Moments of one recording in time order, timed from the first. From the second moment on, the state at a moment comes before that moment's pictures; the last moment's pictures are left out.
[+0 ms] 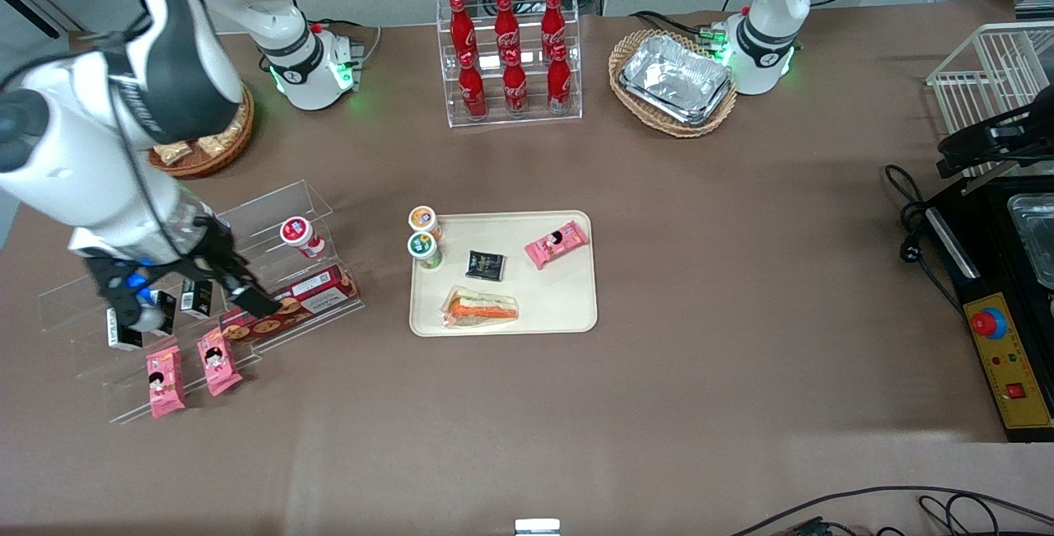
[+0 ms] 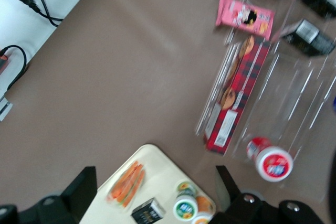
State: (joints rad) arm 0.04 0.19 0.16 -1.57 0.02 1.87 1.00
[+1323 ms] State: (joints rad) arm -0.03 0.03 0.02 -1.60 0.02 1.66 -0.01
